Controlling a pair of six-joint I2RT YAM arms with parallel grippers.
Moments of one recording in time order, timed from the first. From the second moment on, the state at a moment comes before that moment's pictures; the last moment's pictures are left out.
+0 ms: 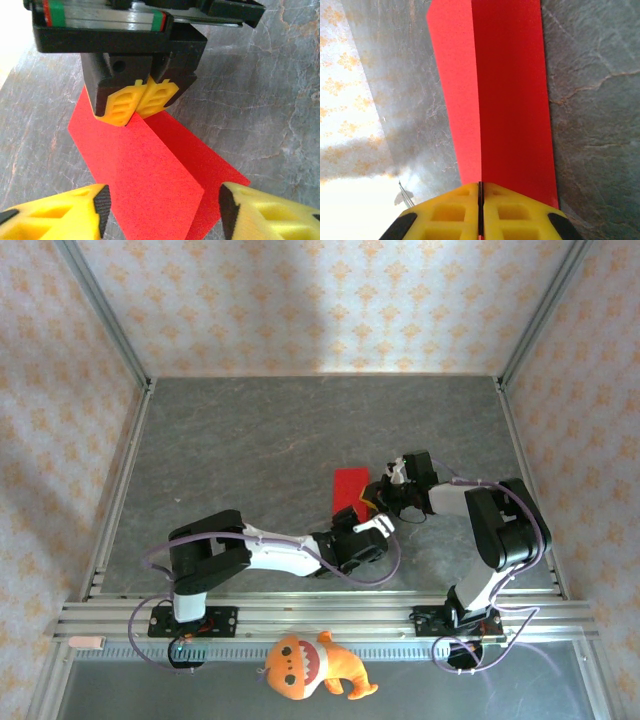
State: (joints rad) left arm -1.21 1.87 1.02 0.00 -0.72 0.10; right arm 0.27 1.68 0.68 0.09 -0.75 0.85
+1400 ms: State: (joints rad) left arm -0.88 1.76 1.01 0.08 0.13 -0.39; right arm 0.18 1.33 0.48 -0.01 -0.55 0.79
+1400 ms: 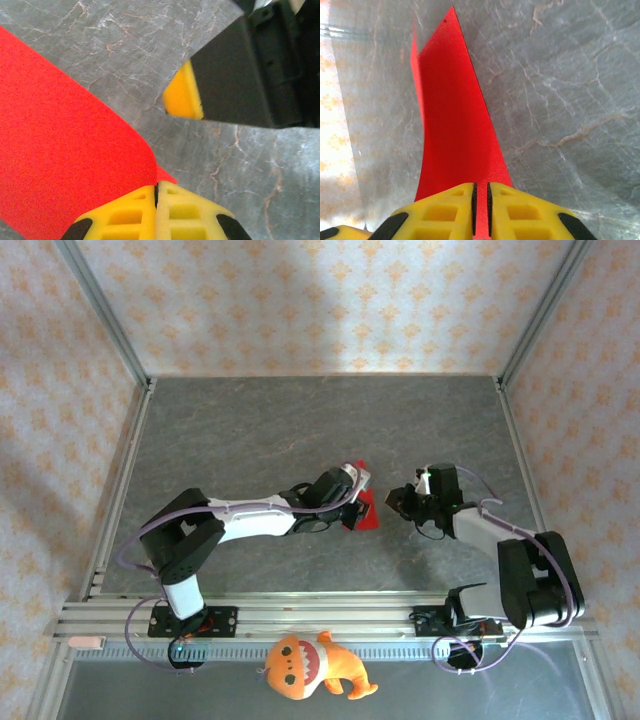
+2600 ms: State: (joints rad) left arm -0.86 1.77 1.00 0.13 0.19 -0.51; right arm 0.29 1.52 0.46 0.13 -0.59 0.83
